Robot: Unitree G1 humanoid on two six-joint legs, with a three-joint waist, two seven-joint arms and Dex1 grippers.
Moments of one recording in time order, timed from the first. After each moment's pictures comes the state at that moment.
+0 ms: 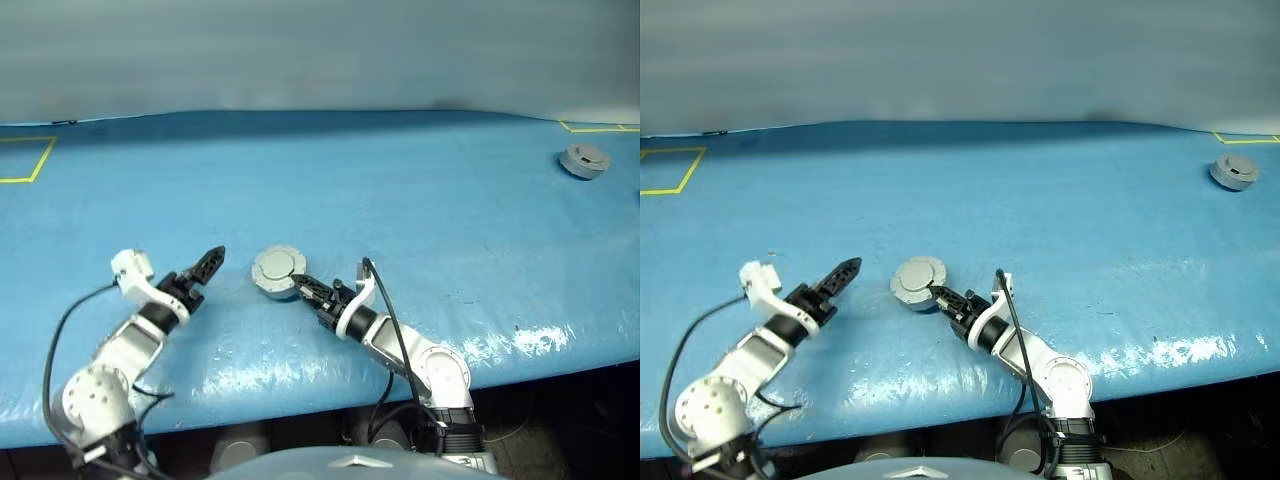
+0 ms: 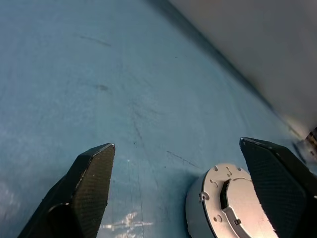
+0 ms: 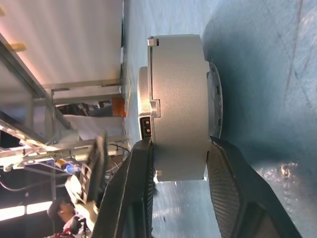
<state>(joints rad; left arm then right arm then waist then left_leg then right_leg) 0.10 -0.02 0.61 -0.40 -1.05 1.01 -0.12 -0.05 0.08 -0.01 -0.07 1.48 0.85 -0.20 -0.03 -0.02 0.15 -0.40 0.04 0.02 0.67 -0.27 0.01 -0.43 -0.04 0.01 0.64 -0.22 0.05</state>
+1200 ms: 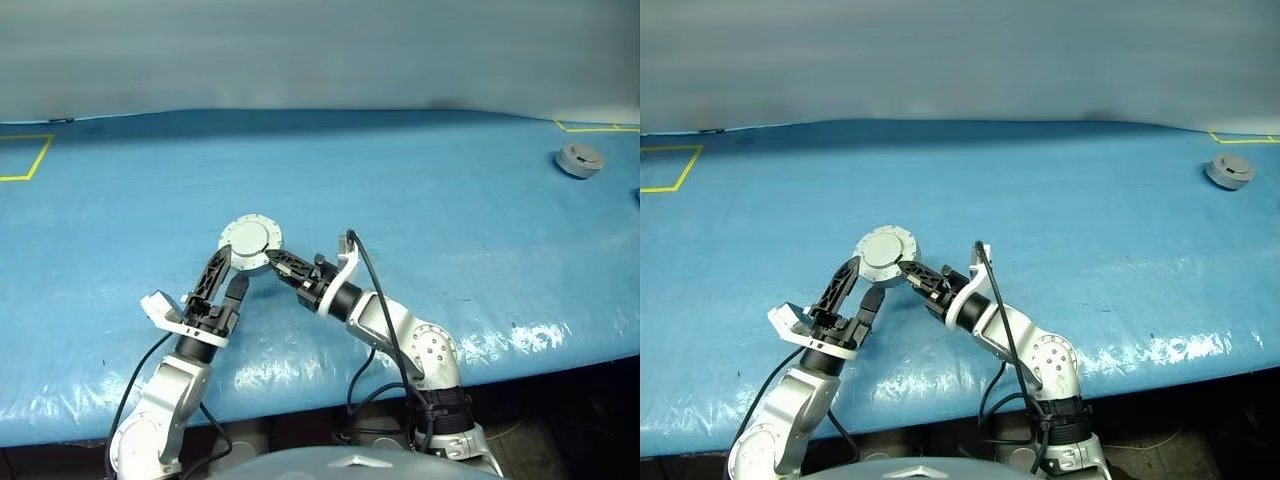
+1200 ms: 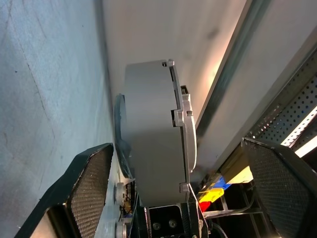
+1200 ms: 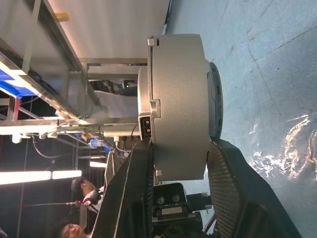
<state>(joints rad) 0.28 -0.05 0.28 -0.31 -1.67 0.69 -0.19 -0.16 0.07 0.13 -0.15 1.64 0.80 -0.29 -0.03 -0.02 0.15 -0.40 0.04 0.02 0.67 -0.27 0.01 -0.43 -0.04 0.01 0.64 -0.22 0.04</state>
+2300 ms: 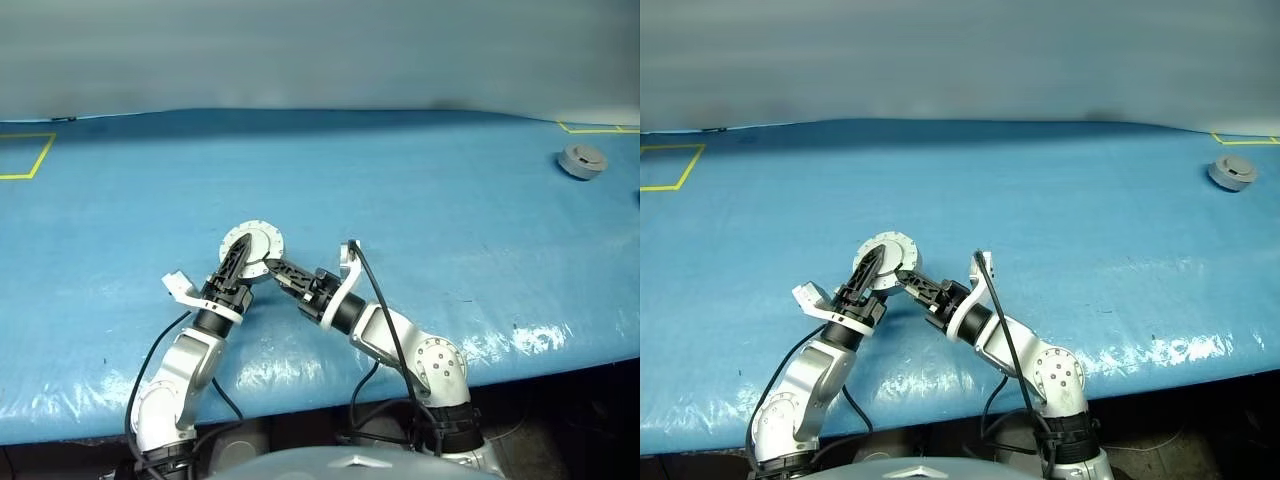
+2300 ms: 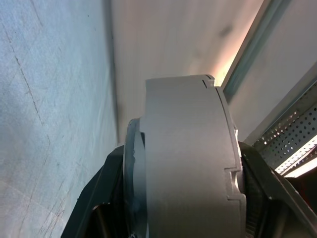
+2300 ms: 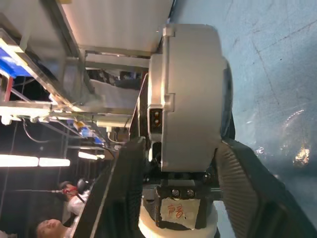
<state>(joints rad) 0.11 -0.03 0.24 -0.21 -1.66 0.63 -0.03 -0.07 -0.05 0.19 -0.32 1.47 0.82 -0.15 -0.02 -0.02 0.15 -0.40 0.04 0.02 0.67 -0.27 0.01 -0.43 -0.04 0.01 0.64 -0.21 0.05</state>
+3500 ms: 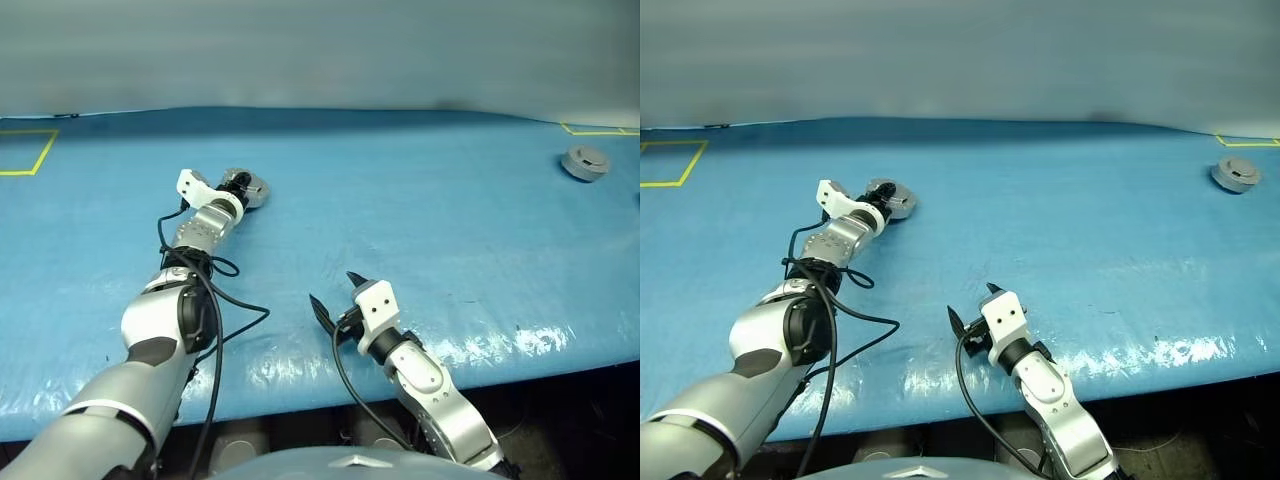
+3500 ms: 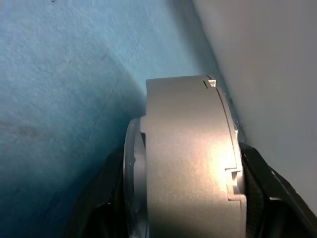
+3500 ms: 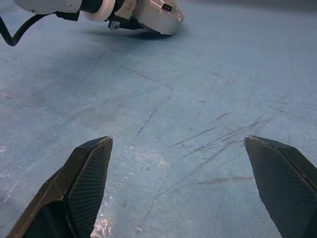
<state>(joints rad) -1.00 0.20 0.48 1.20 -0.85 0.25 -0.11 0.18 -0.23 0.41 -0.37 0.10 0.23 0.16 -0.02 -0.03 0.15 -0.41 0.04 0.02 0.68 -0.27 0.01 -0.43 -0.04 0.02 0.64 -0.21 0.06</state>
